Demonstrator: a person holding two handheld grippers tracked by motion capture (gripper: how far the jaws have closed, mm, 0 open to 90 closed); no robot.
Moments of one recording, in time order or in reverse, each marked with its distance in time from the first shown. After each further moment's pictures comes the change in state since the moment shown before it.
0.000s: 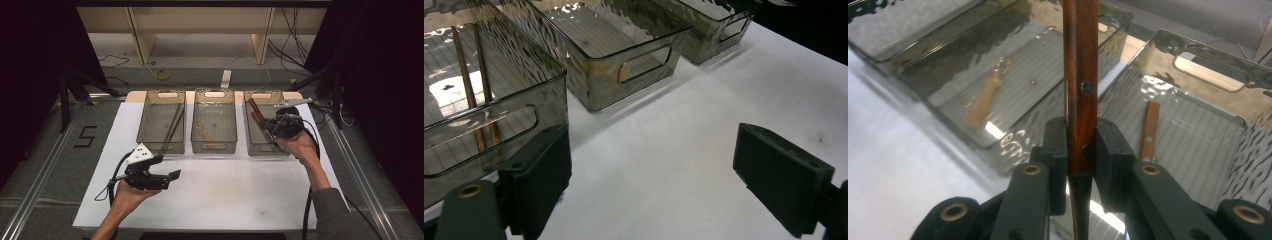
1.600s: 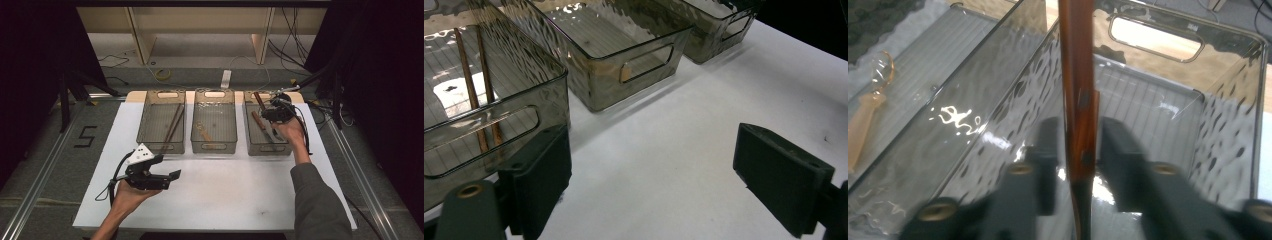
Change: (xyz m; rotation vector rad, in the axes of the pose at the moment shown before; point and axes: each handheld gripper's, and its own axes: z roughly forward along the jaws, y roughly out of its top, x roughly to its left) left arm -0.001 0.000 0.000 0.002 0.008 0.012; right arm -0.052 0.012 0.068 0.122 -0.146 0.146
